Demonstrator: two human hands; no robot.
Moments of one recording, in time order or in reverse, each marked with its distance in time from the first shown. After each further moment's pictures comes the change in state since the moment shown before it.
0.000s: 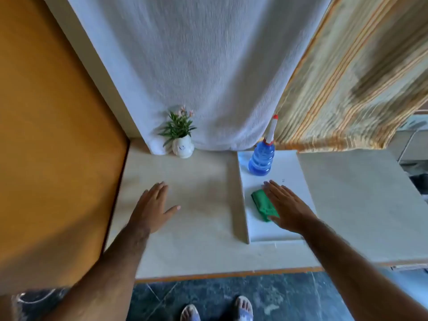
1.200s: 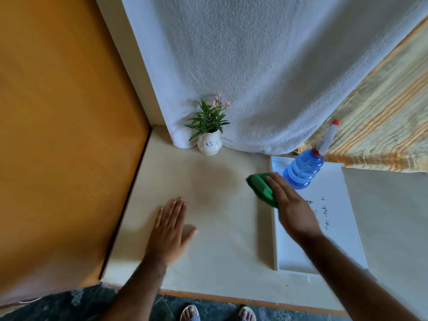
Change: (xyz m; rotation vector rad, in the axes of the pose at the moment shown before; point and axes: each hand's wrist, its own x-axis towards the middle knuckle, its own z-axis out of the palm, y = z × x) left_hand -0.034 -0.026 0.103 0.141 0.176 0.010; right_hand 0.092 -0.069 0.003 0.281 0.267 0.069
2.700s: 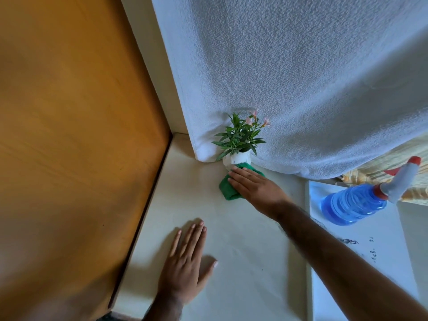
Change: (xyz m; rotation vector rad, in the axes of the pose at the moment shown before) left_hand 0.000 0.002 -0.007 0.023 0.019 -0.039; right_hand 0.173 -0.030 0.114 -0.164 -0.109 -0.738
